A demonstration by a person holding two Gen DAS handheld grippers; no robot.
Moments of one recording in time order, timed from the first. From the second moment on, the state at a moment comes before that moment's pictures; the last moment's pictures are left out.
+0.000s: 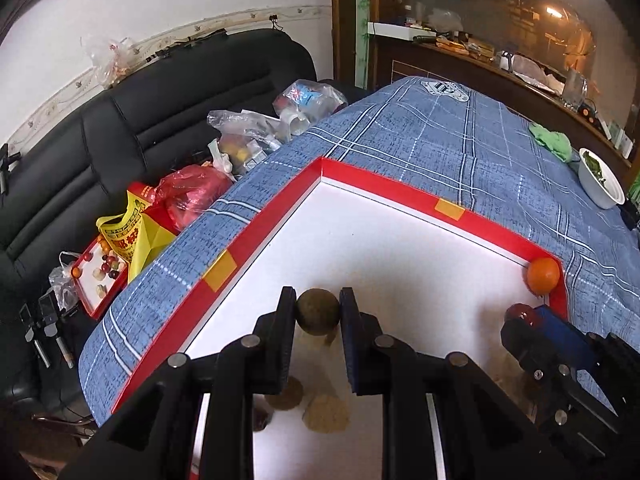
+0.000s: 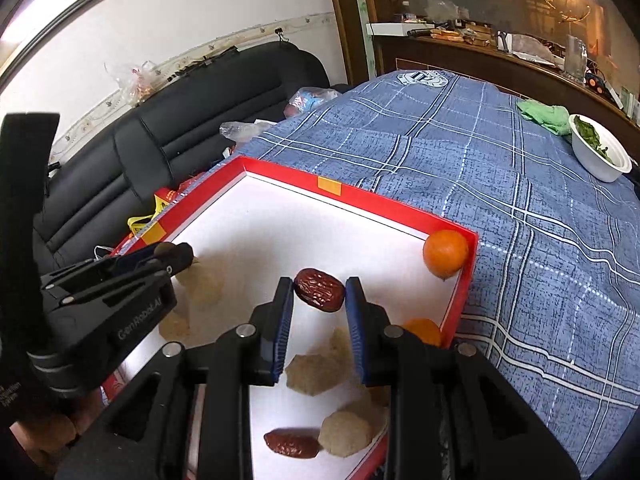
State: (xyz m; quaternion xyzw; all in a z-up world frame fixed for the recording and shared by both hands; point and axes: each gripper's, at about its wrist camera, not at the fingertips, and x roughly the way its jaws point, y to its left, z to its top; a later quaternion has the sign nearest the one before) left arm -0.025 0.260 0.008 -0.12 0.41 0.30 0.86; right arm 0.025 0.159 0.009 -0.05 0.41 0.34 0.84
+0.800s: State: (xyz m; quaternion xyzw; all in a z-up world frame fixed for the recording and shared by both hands) left arm -0.012 0.276 0.003 -0.12 0.41 0.31 0.85; right arm 0.030 0.179 0.002 -0.07 0.42 0.34 0.84
